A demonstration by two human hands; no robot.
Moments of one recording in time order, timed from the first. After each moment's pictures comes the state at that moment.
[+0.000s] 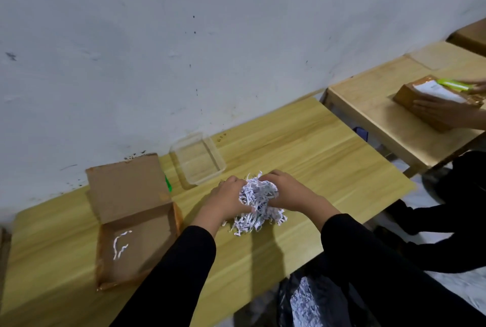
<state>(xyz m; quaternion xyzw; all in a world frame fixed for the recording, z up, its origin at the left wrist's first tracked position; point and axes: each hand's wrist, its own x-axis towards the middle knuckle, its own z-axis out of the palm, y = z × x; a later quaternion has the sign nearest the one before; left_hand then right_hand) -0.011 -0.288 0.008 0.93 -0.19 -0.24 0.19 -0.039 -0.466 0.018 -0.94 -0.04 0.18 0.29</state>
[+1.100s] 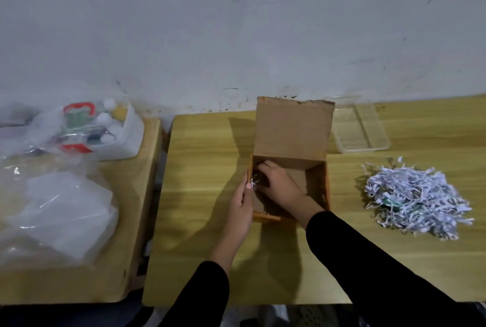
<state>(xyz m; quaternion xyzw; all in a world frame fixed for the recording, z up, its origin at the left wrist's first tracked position) -0.122 -0.039 -0.045 0.73 0.25 -0.05 0.64 -0.032 -0.134 -0.064 -0.89 -0.26 0.17 0.32</state>
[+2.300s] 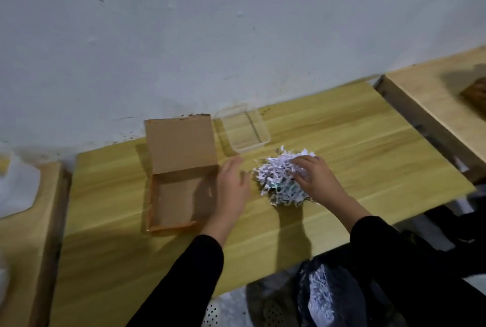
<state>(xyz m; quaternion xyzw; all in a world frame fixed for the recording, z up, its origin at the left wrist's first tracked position) -0.073 -0.214 -0.004 0.90 0.03 0.06 0.43 -0.058 -0.417 -0.015 -0.96 -0.07 -0.01 0.28</state>
